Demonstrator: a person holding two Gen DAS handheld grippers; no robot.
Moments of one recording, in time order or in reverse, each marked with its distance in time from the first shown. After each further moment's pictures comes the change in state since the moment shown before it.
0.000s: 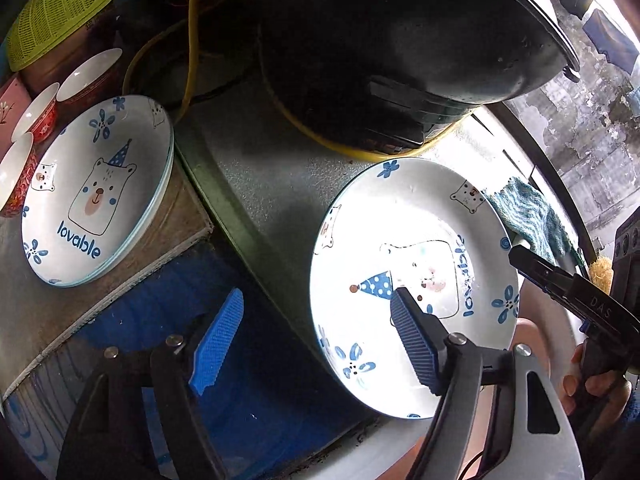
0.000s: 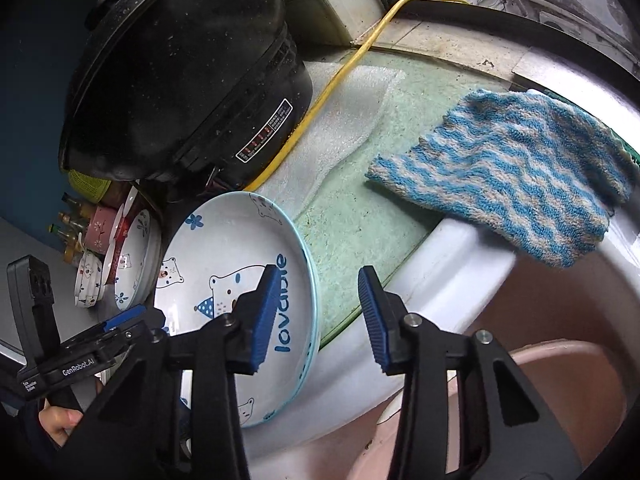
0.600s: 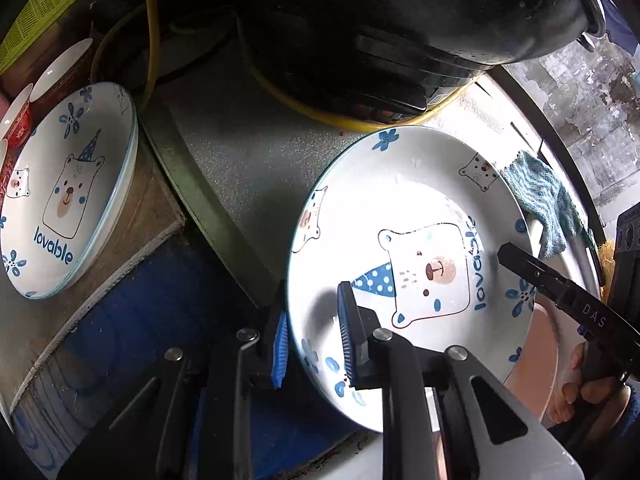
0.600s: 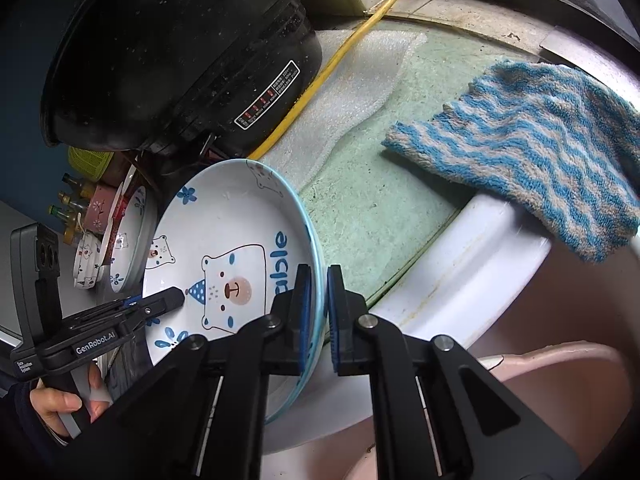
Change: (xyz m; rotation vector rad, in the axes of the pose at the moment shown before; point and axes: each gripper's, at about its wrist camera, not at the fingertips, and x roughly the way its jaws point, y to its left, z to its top) left arm 0.025 -0.011 0.004 0.047 0.094 0.003; right arm 0.023 0.003 -0.009 -0.028 0.053 0.015
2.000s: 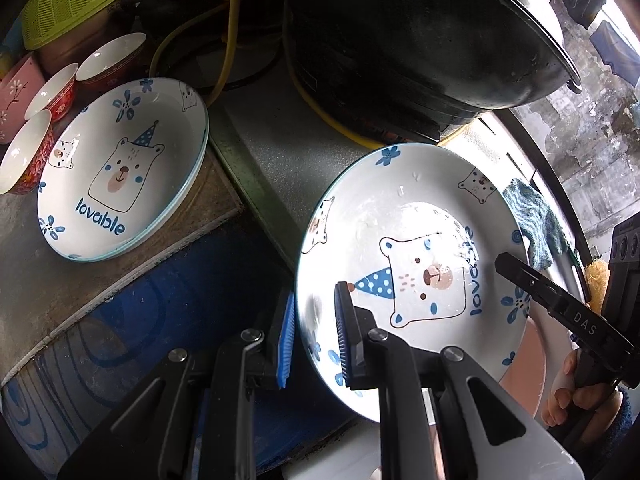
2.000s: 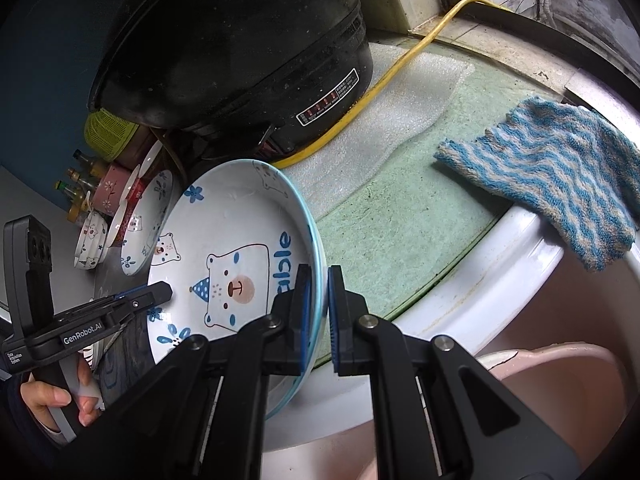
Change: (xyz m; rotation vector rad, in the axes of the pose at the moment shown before) left arm -0.042 0.035 -0.017 -0.094 -0.089 -0.008; right arm -0.013 0.038 -0.003 -0.098 -0.019 -0.001
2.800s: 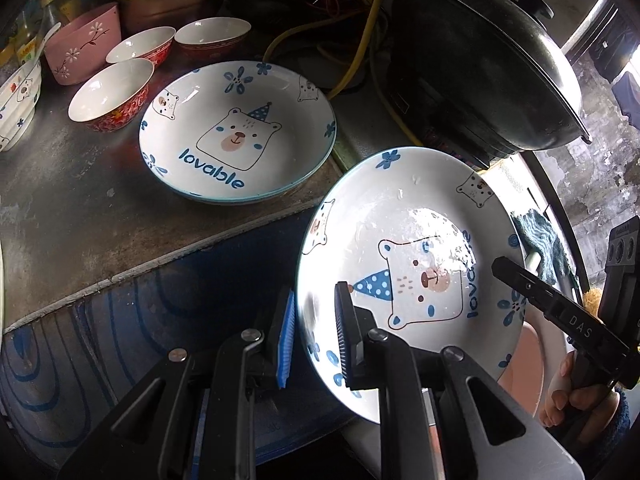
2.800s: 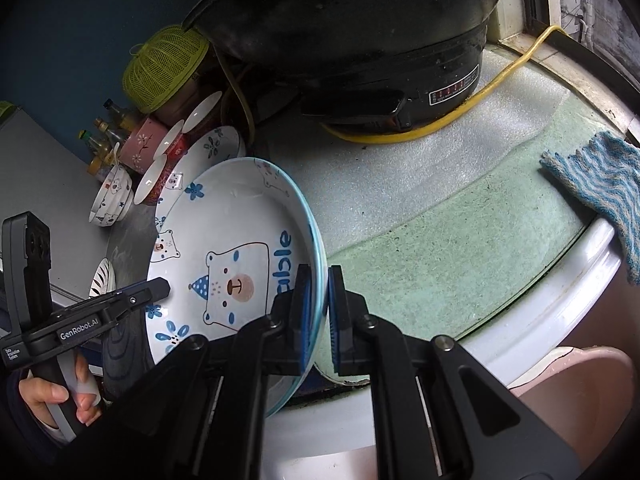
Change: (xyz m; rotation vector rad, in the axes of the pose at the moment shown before) left arm -0.047 0.085 -0.040 -0.160 -0.070 0.027; right arm 0.020 0.084 -0.018 -0.151 0.055 0.047
